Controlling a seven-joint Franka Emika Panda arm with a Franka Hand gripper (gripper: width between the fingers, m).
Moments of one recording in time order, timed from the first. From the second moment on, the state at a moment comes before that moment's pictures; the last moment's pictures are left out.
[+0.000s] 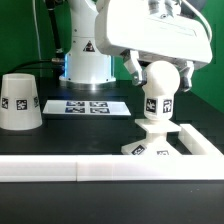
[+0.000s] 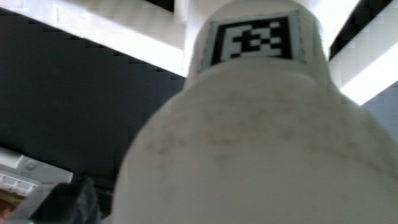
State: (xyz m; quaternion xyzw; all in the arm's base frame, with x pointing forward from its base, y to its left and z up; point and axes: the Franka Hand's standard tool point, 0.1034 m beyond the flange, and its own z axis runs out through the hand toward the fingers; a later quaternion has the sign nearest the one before) arm 0.610 0.070 0.123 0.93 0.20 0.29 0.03
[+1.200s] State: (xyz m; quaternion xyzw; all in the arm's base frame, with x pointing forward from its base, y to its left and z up) arm 0.597 0.080 0.140 0.97 0.21 0.10 -0.02
